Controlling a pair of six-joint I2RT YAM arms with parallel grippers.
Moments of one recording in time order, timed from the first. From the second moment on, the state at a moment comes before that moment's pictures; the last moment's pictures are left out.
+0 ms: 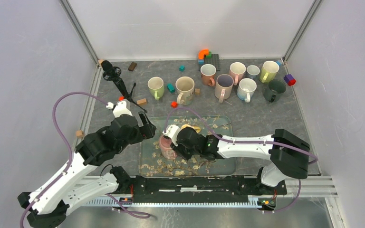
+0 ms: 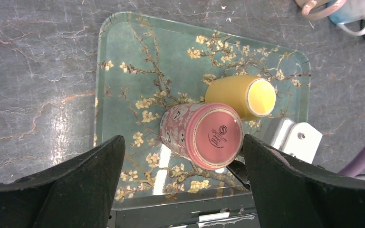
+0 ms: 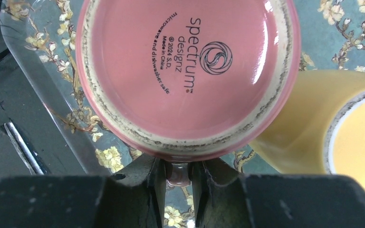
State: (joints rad) left arm -0.80 0.72 0.97 -1.00 -0.44 -0.90; right arm 1.21 1.56 0.89 -0.11 0.05 0.13
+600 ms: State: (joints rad) left arm -0.80 0.68 1.01 -0.91 -0.36 -0.89; right arm 1.15 1.44 0.93 -0.10 0.00 0.28
